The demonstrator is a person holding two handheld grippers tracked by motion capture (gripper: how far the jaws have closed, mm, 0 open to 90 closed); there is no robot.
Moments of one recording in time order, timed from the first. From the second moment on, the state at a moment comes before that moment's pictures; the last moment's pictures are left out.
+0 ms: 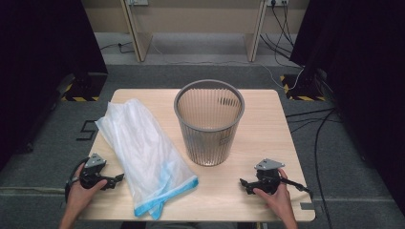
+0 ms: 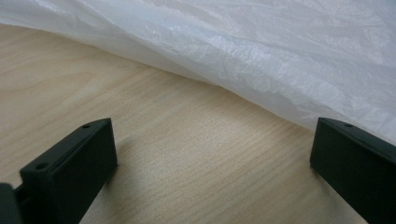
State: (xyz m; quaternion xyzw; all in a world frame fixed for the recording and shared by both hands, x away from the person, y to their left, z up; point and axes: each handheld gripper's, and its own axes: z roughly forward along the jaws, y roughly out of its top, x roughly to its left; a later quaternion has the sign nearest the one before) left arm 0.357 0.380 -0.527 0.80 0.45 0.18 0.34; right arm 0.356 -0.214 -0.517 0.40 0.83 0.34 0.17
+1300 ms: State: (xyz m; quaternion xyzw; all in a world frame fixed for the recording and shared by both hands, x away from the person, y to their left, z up) left arm 0.384 0.311 -0.456 0.79 0.37 0.17 0.47; right arm 0.376 -0.188 -0.466 0.36 0.81 0.40 0.21
